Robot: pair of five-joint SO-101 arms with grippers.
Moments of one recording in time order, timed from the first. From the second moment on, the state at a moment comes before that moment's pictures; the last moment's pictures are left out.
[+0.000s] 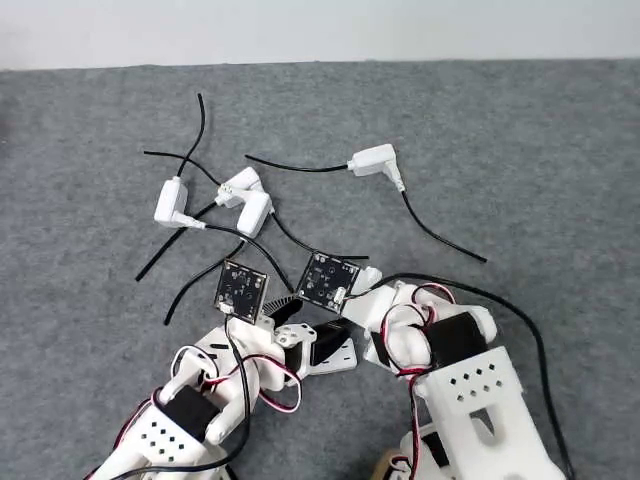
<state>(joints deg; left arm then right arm) 31.6 -74.6 91.8 29.8 22.3 -23.2 -52.9 51.4 77.5 44.4</state>
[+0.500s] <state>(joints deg) 31.6 -74.6 91.8 29.8 22.3 -28.0 -52.8 51.3 76.7 39.2</state>
